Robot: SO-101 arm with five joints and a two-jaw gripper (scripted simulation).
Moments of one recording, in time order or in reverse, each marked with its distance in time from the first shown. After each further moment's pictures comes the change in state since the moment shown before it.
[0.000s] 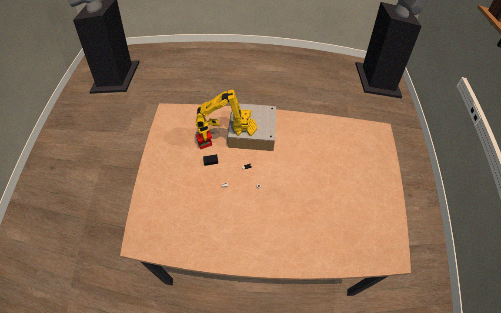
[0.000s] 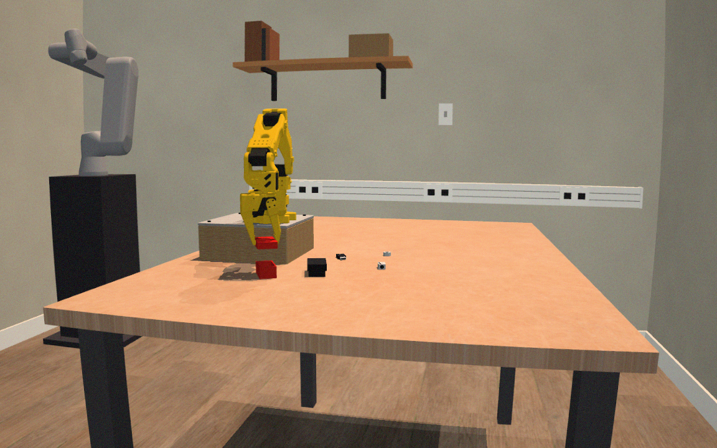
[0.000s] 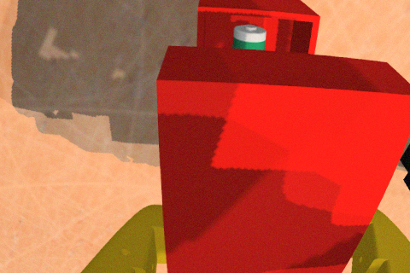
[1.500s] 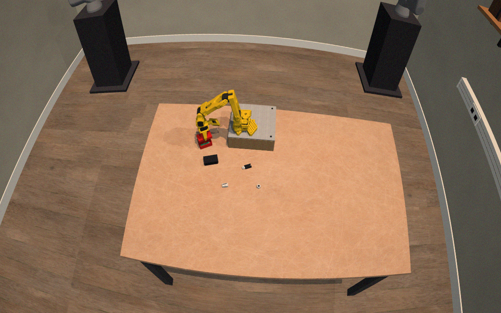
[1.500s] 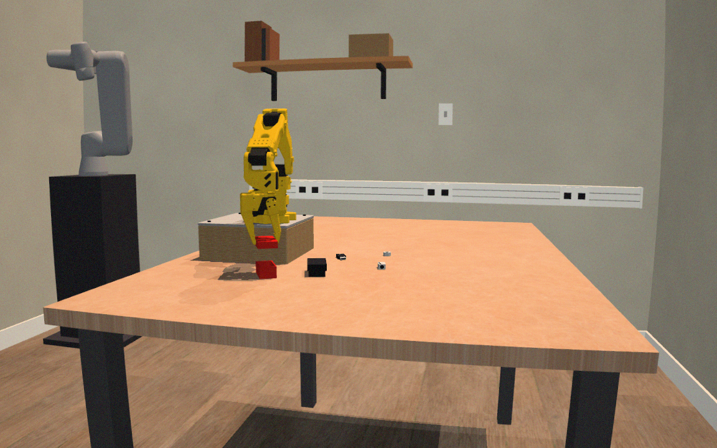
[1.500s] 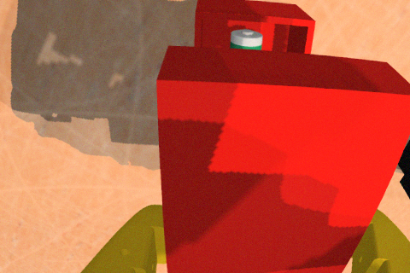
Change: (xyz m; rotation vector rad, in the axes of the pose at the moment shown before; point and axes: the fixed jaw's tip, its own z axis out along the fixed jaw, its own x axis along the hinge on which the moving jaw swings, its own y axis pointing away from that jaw) arm -0.001 -0.001 -0.001 0.005 -0.011 0.000
